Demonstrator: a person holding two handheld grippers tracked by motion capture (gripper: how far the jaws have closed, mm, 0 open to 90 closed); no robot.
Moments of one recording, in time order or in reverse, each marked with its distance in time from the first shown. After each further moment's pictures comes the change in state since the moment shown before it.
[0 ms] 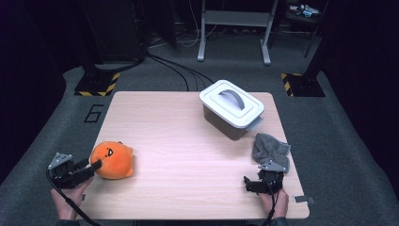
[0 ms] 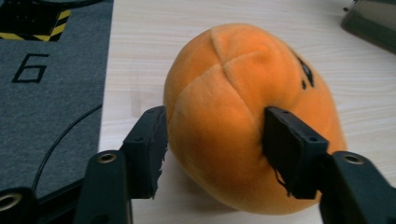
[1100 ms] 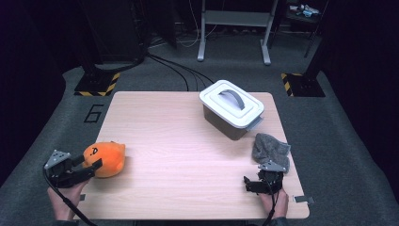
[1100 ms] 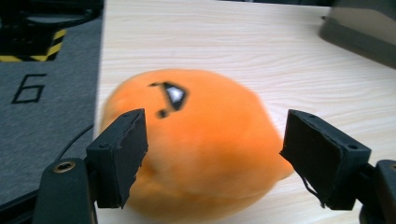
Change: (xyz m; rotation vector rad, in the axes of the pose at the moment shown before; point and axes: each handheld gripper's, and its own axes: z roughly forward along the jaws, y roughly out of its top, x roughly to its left) left arm -0.025 0.020 -0.012 -0.043 -0.044 0.065; right arm 0.000 0.000 0.000 -0.002 0.002 -0.007
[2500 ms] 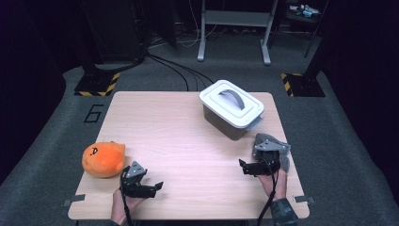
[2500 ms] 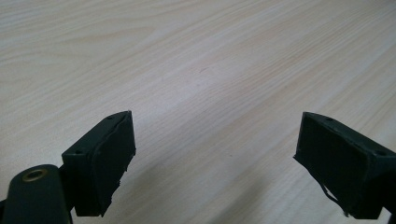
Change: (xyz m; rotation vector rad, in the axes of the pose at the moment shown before) left arm -0.127 -0.060 0.097 0.232 -0.289 0.272; right arm 0.001 0.079 -0.021 -0.071 0.091 -0.091
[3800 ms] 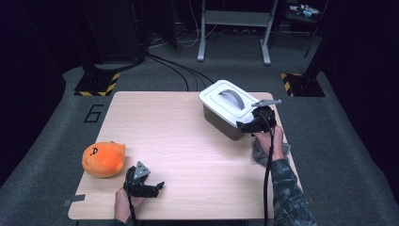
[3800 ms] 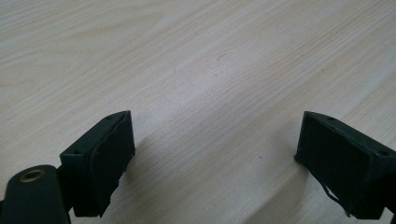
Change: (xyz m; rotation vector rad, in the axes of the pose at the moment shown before) left arm -0.002 -0.002 0.016 0.033 0.079 0.081; right arm -0.049 0.116 0.037 -0.017 0.030 -0.023
